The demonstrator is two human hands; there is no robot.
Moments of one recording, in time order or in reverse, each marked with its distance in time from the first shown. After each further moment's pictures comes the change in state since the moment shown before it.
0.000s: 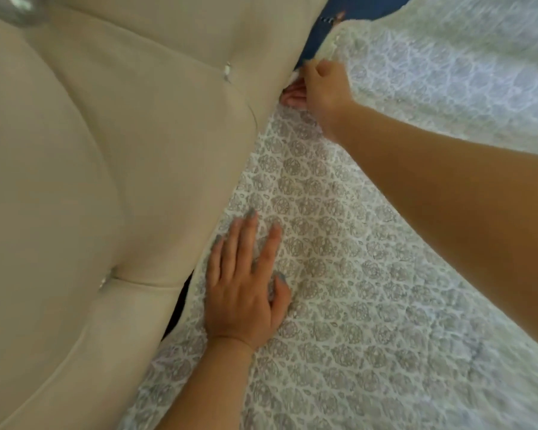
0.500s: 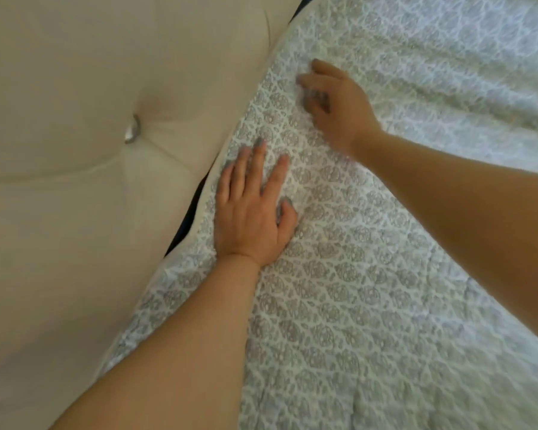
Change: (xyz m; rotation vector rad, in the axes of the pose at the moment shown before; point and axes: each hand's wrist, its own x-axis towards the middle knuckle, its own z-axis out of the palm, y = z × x) left_hand 0.005 0.001 0.000 -0.007 0.062 0.009; right_hand -0.100 0.057 -0.033 -0.844 -0.113 -0.520
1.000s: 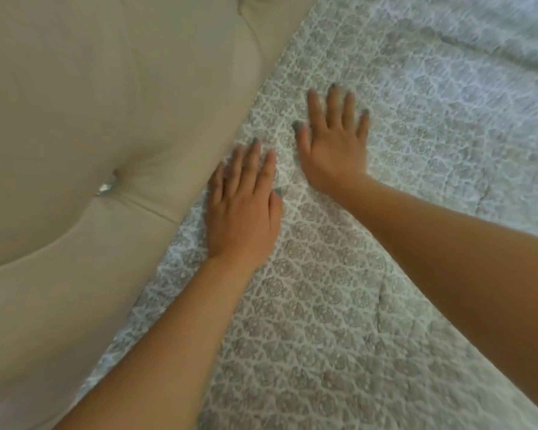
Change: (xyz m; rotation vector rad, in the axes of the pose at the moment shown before) left_hand -0.129 -0.032 -0.038 0.012 -0.115 -0.094; right_hand -0.141 -0.085 0.072 -0.401 -0.062 0.242
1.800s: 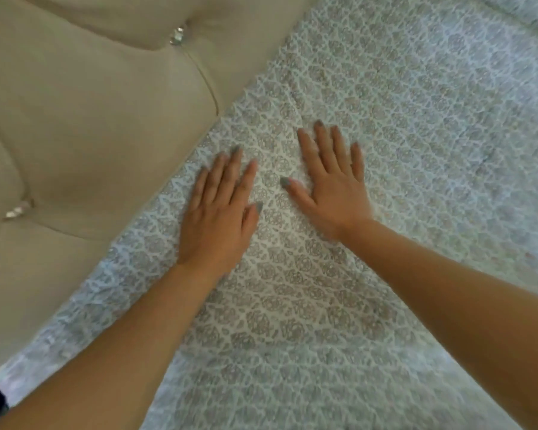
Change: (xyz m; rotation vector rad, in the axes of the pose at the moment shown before) left_hand -0.143 -0.028 -0.003 -0.033 -0.084 -0.039; right_hand -0.159 -0.004 0.007 -0.027 -0.176 -0.341
